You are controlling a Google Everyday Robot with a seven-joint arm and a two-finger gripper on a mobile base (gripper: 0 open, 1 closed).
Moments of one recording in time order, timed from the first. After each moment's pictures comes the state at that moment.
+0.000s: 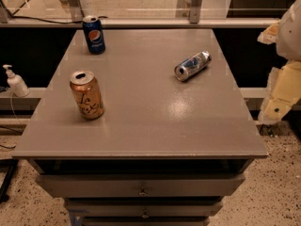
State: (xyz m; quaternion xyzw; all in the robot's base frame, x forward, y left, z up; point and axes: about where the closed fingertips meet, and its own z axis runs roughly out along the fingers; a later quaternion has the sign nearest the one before) arm 0.438 -0.216 0.977 -0.60 0.78 -0.04 0.16
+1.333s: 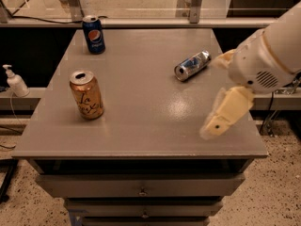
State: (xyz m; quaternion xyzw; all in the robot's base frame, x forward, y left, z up) arm 0.435 -0.123 0.934 -0.58 0.76 0.12 0.25
